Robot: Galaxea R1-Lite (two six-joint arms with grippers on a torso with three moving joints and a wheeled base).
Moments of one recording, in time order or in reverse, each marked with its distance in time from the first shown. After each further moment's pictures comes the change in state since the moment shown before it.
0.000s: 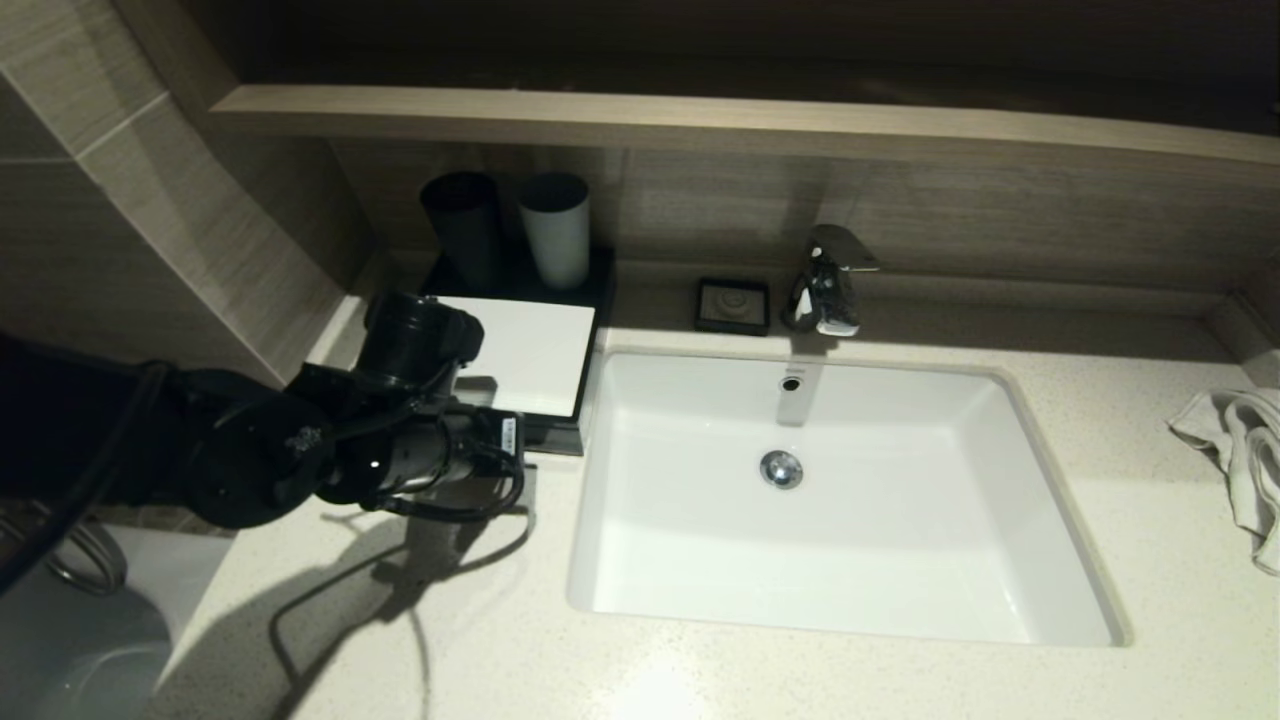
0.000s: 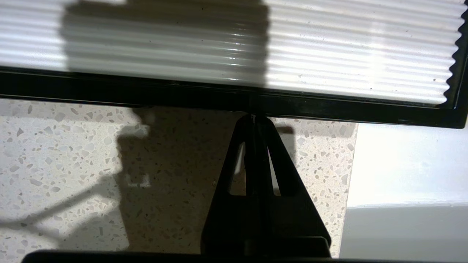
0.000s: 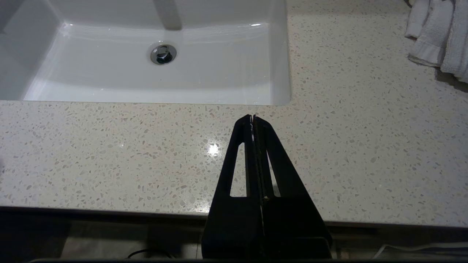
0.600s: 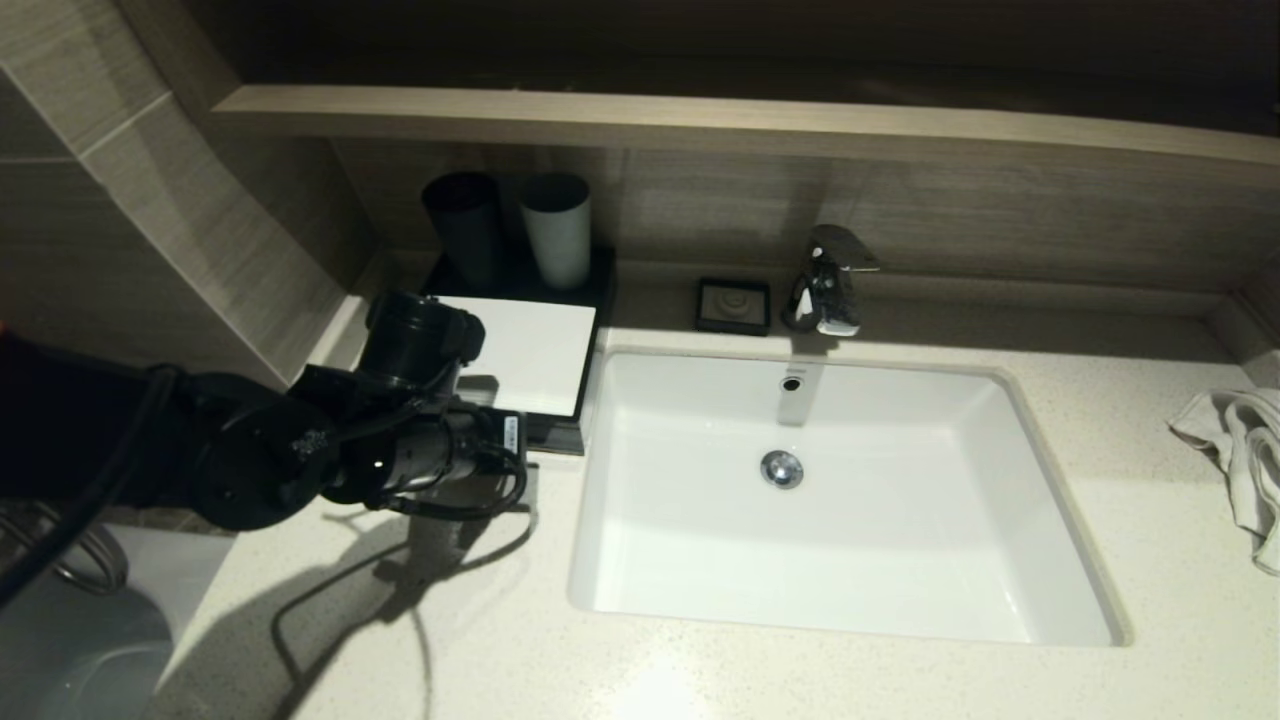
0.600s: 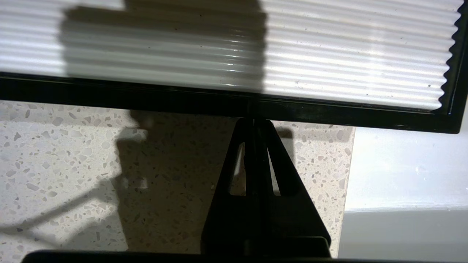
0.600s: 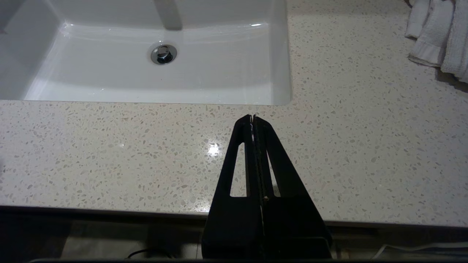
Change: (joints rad) left arm 0.000 0.006 0.002 -0.035 0.000 0.000; right arm 0.000 0.000 0.000 0.000 0.000 0.000
